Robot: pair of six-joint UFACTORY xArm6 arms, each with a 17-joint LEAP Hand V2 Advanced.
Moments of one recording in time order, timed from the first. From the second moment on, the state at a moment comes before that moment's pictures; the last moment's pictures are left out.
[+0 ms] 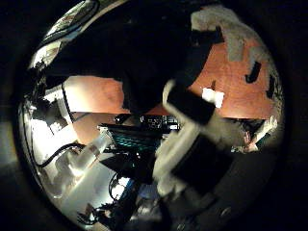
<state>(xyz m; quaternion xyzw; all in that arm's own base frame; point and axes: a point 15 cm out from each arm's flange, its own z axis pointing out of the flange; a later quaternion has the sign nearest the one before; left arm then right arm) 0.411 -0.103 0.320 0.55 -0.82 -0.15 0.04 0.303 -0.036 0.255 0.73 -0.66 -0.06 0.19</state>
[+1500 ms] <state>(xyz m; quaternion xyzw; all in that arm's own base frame) 0.412 -0.092 0.317 0.55 -0.82 -0.16 0.04 0.285 0.074 0.138 0.74 -0.62 0.00 0.25</state>
